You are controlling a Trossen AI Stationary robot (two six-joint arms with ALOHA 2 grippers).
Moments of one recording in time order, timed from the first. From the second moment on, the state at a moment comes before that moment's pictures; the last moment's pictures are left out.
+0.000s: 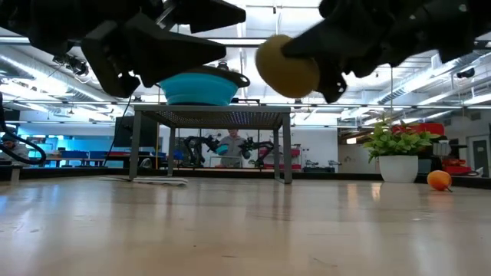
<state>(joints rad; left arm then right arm) -0.41 1.62 0.58 0.93 -0.29 0.92 0.35 1.61 0.64 0.66 0.20 0.26</state>
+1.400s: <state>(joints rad) -0.36 1.62 0.65 0.77 -0.28 0.92 0.27 1.72 0.75 0.72 0.02 0.30</state>
